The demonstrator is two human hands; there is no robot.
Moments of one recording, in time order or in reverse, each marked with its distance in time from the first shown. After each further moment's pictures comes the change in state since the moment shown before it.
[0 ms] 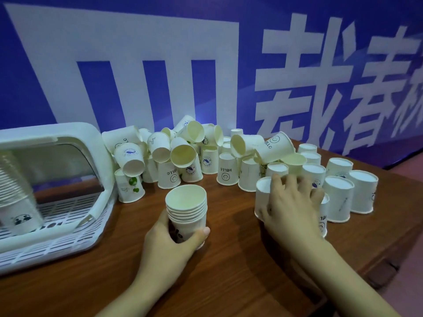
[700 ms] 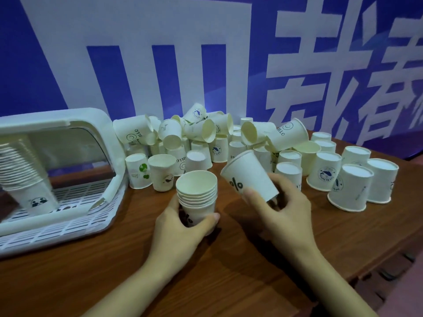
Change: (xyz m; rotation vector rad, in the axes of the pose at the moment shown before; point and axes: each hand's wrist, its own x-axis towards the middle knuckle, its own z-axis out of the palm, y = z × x) left_hand -0.001 0.004 -0.005 -0.019 -0.009 0.019; right_hand -0.047 -0.031 -0.002 1.344 0.102 0.045
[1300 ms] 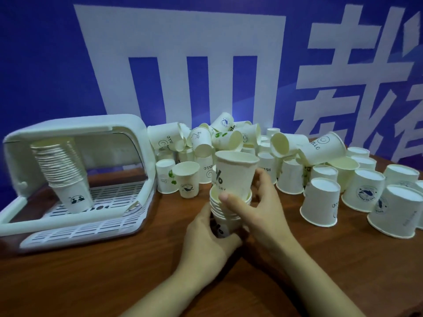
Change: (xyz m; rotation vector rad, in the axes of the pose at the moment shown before) left_hand 0.003 -0.008 -0.001 -0.064 -0.044 -0.051; right_hand 0.018 -0.017 0.084 0.343 -0.266 -0.011
